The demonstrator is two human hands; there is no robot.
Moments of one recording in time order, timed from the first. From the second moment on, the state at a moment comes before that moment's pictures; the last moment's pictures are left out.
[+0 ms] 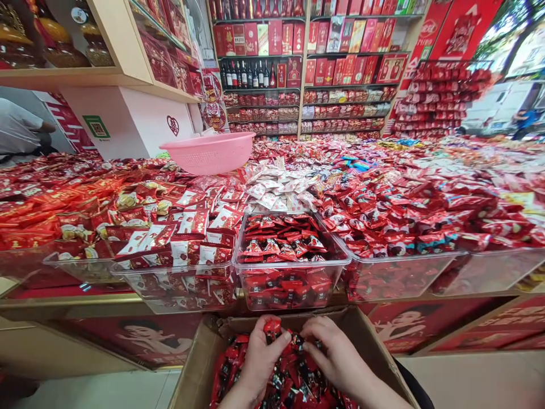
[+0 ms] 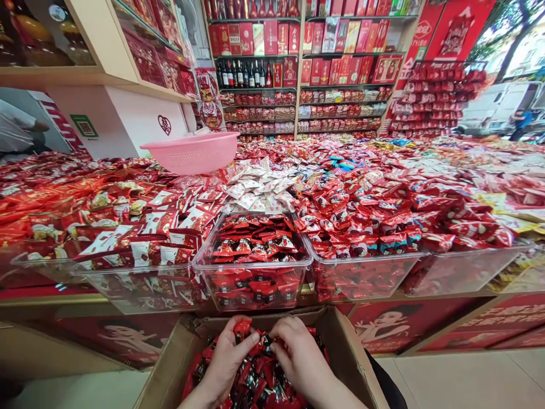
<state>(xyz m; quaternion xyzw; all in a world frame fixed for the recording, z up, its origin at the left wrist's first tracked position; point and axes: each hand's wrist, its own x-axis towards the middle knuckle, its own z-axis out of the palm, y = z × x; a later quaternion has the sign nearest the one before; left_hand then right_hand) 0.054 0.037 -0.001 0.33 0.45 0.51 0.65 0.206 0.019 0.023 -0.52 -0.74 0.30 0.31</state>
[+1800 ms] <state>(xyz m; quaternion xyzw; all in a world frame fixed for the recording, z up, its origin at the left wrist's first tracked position) 0.039 0.031 0.003 0.41 0.27 0.37 0.79 0.202 0.013 0.082 -0.30 -0.81 0.40 0.31</state>
